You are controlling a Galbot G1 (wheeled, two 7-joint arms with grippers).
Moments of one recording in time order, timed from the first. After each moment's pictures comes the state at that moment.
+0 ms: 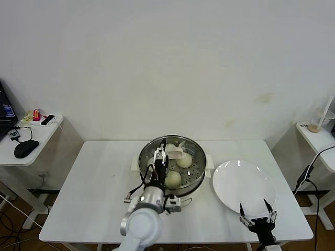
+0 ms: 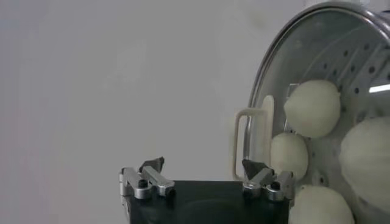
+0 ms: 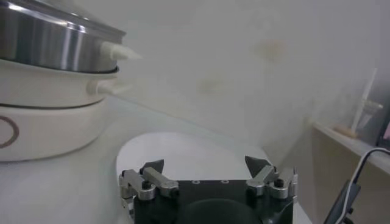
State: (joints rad) left arm 1.12 -1.44 -0.01 -2.00 1.49 0.39 0.31; right arm -1.67 1.54 0.81 1.93 -0.19 0.12 -0.15
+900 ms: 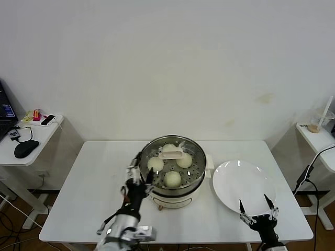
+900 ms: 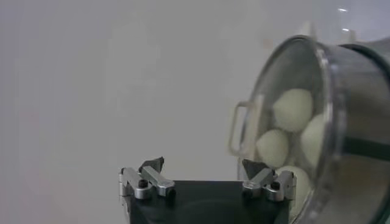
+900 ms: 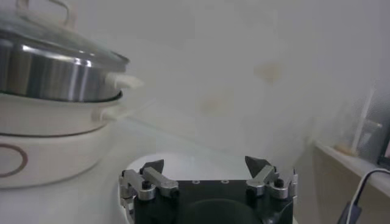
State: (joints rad) left arm 1.46 -1.38 -0.19 -2.25 1.16 0.28 0.06; right arm -1.72 1.48 0.79 2.01 -0.10 0.14 -0.15
